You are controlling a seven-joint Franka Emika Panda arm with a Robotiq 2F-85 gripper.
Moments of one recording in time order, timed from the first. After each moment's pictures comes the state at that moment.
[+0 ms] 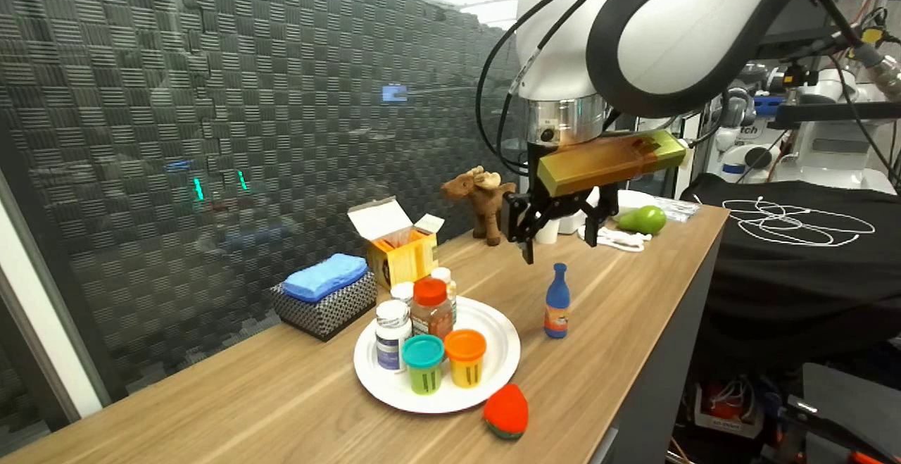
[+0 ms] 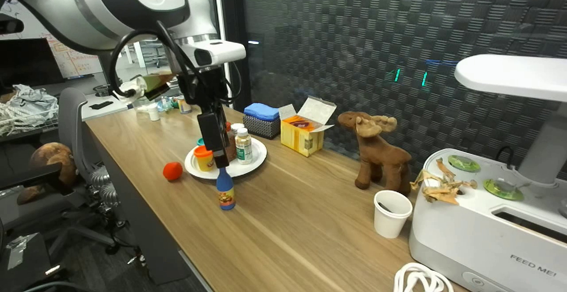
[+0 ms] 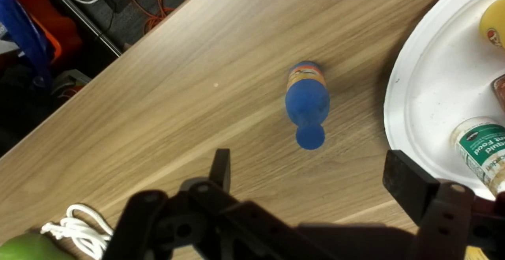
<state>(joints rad) 0.05 0.01 0.03 -2.37 -0.33 2.38 0.91</state>
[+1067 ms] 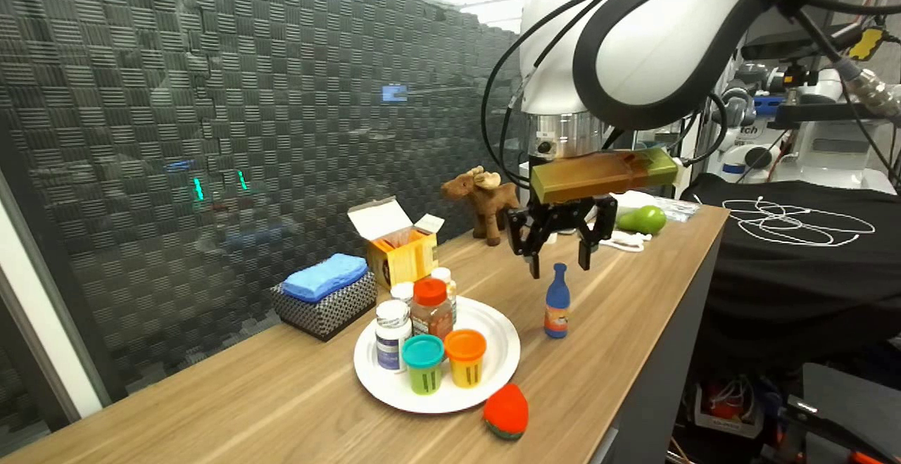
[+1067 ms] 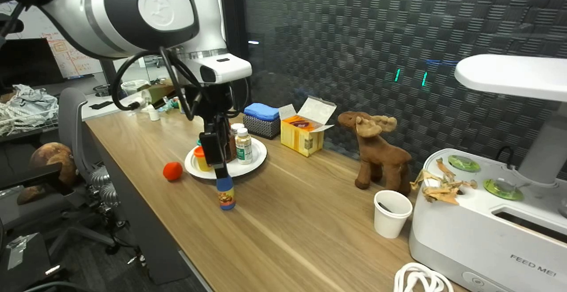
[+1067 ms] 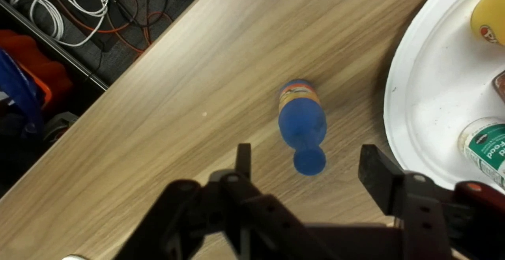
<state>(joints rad) 0.04 0.05 0.02 -2.36 -0.22 2.41 0.91</state>
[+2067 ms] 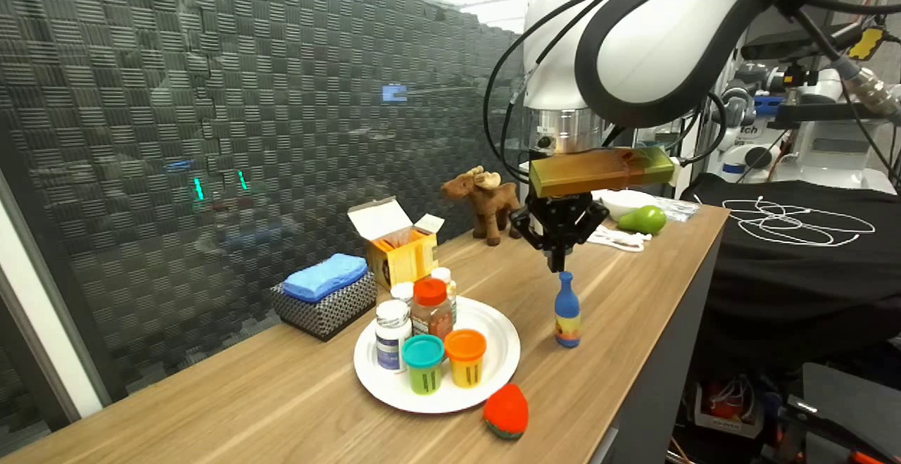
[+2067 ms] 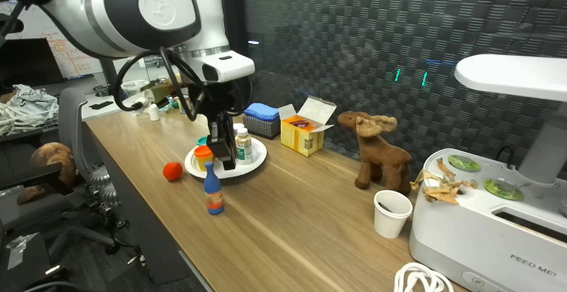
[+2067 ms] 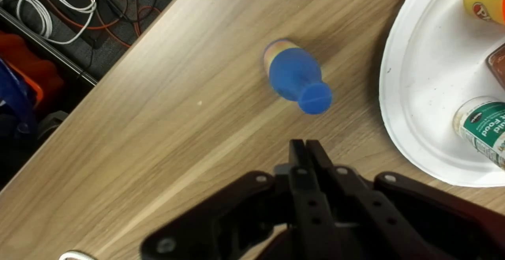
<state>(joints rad) 0.03 0.05 0.01 -2.37 -0.22 2.44 0.92</state>
